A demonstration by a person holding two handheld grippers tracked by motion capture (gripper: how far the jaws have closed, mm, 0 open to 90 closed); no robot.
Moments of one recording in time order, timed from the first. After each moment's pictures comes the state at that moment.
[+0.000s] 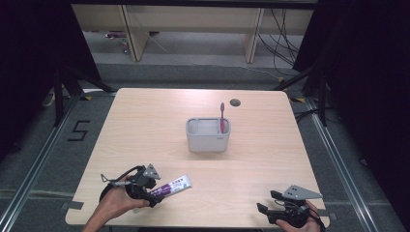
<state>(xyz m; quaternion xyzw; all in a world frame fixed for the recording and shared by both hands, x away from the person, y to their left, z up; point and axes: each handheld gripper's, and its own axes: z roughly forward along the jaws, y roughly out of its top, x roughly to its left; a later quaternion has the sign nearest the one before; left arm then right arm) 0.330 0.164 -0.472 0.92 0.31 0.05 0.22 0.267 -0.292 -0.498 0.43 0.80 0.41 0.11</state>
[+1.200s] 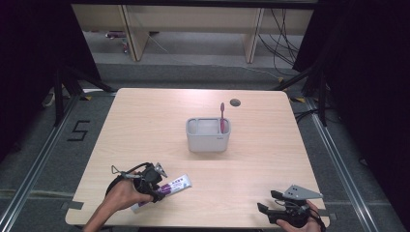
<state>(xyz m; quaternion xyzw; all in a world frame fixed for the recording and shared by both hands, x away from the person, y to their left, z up) 0.347 0.148 -0.480 0.94 0.30 0.02 0.16 0.268 -0.294 -0.497 0.42 0.80 0.41 0.12</state>
